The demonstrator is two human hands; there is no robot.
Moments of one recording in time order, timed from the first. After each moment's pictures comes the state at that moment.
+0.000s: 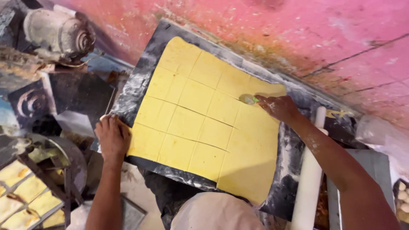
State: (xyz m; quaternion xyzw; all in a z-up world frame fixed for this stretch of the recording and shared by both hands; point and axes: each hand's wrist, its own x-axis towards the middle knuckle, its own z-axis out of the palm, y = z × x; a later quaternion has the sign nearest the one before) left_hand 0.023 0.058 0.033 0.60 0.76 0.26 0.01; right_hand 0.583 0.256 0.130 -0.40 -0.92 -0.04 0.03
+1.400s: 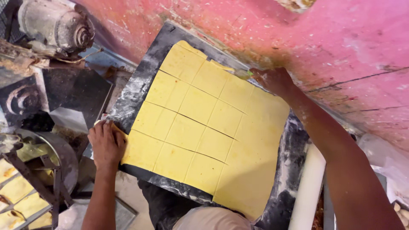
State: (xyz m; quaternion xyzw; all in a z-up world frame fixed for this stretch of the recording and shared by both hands) left_hand 0.024 0.061 0.039 0.57 0.77 0.27 0.02; right_hand 0.542 0.403 0.122 -0.31 -0.94 -0.11 0.02
